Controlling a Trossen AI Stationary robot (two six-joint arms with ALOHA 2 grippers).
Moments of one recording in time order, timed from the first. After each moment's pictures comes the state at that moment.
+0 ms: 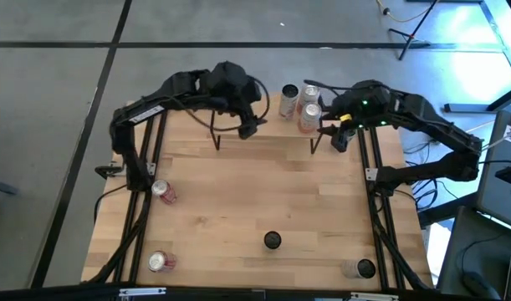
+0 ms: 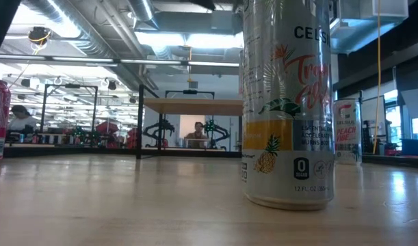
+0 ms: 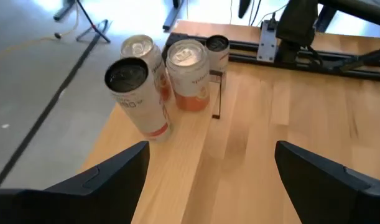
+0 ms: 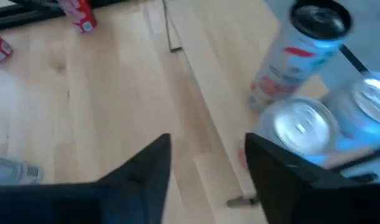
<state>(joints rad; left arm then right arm) 0.25 1.79 2.23 -1.10 -0.10 0.03 -0.36 1.15 1.50 -1.09 -0.05 -0.02</state>
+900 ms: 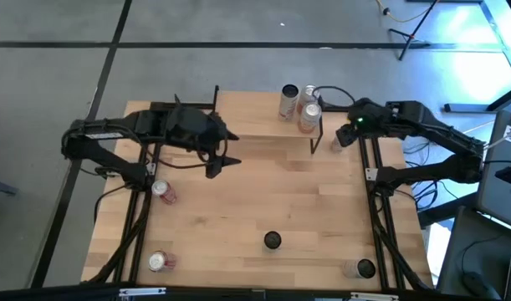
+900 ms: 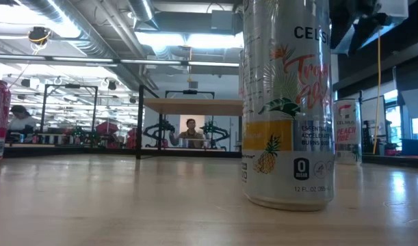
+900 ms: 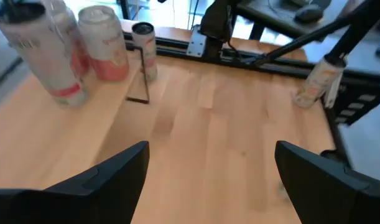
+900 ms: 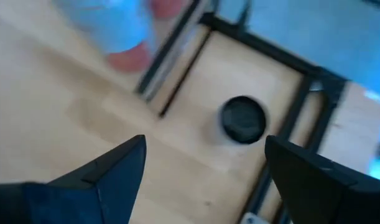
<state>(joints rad) 0.01 1.31 1.49 -0.74 -0.09 -0.17 -0.33 1.09 1.37 -1.44 0.37 0.66</state>
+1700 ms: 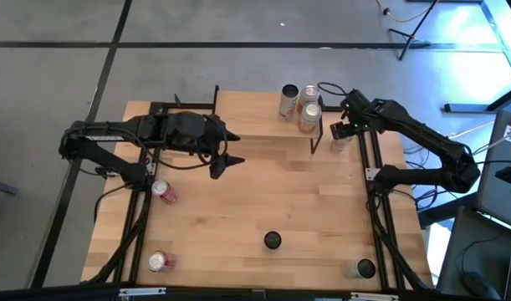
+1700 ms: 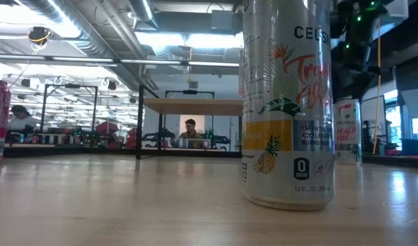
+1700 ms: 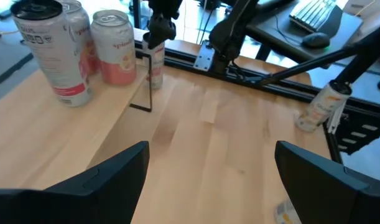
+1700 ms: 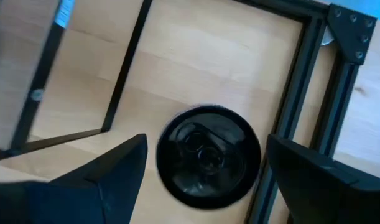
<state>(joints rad) 0.00 1.28 1.41 -0.62 -0.15 -0.26 -0.77 1.12 0.98 -1.09 0.18 0.45</state>
